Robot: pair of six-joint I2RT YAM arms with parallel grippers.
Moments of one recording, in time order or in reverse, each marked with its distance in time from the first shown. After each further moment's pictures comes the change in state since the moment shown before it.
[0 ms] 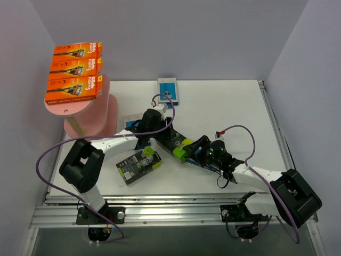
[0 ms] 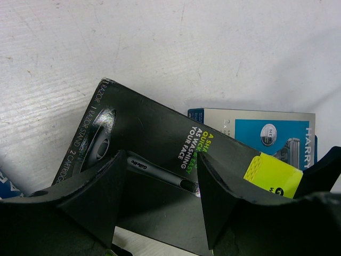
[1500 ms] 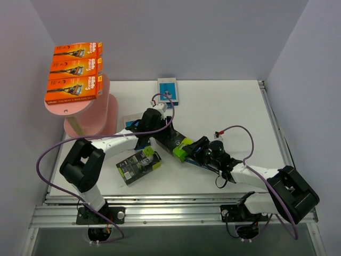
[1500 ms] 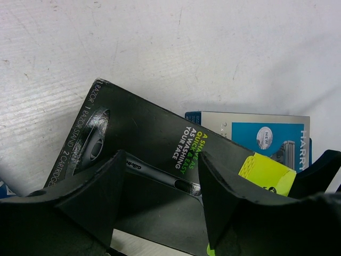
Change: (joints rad) left arm 0.005 0.007 0.004 0.011 0.011 -0.015; right arm 0.018 0.052 0.000 0.069 0.024 0.022
